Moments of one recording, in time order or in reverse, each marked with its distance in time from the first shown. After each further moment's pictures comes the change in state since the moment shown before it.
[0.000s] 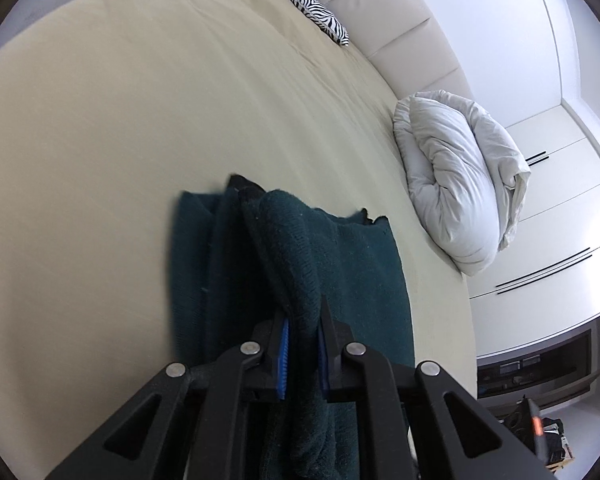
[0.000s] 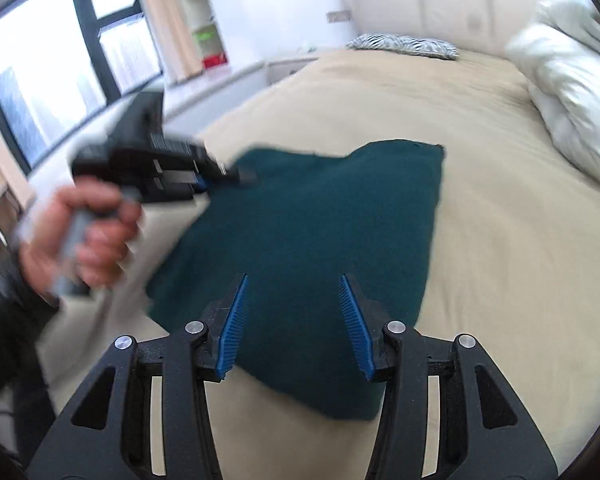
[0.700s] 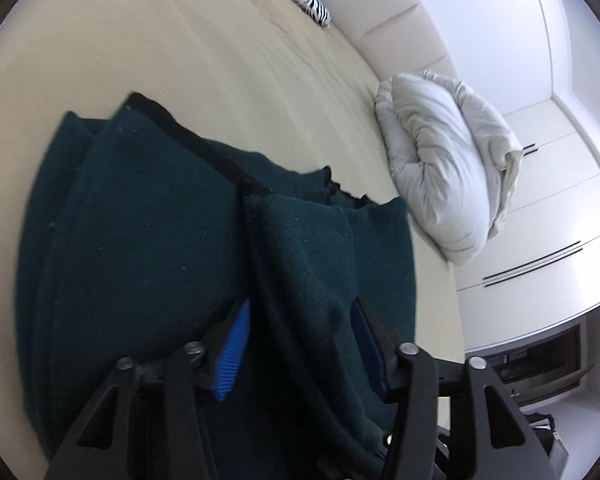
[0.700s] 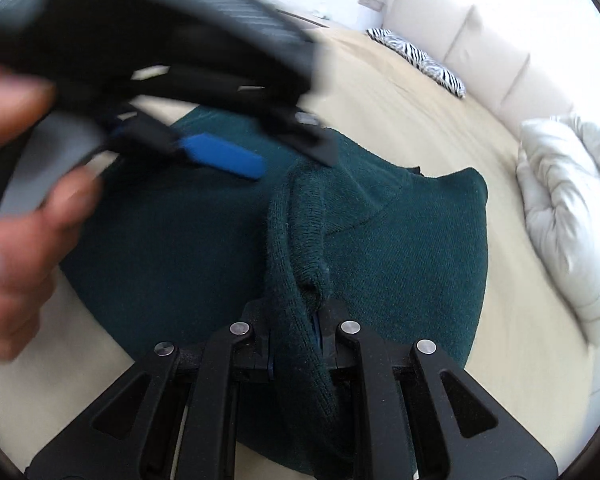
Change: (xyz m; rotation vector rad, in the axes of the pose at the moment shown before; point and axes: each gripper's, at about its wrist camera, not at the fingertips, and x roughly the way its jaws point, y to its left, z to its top) left arm 0.063 -0.043 -0.027 0.007 0.049 -0.055; right arm 0.061 0.046 0.014 -0.357 0.110 -0.309
